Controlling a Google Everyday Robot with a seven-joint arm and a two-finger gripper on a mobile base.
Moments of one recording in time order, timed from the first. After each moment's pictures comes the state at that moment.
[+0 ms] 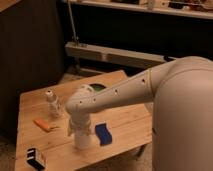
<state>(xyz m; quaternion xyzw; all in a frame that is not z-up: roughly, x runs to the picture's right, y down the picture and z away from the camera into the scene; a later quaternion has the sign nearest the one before) -0.140 0.214 0.723 -0.32 0.18 0.63 0.69</state>
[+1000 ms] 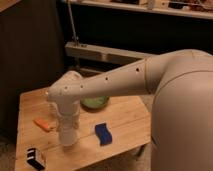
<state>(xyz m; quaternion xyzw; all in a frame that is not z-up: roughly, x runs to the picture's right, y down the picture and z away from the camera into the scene) -0.192 0.158 0.645 -0.35 0.16 0.59 0.71</state>
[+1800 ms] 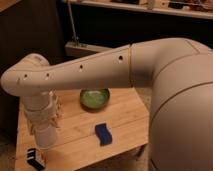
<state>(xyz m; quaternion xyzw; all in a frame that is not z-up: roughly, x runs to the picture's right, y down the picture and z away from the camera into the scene) -0.241 0.138 0.557 -0.36 0.13 0.50 0.78</state>
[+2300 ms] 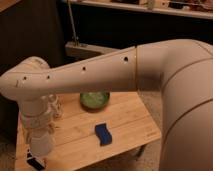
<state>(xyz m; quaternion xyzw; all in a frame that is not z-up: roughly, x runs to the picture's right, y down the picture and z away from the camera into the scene) -0.248 0.161 0.527 -0.39 0.12 0.47 0.78</state>
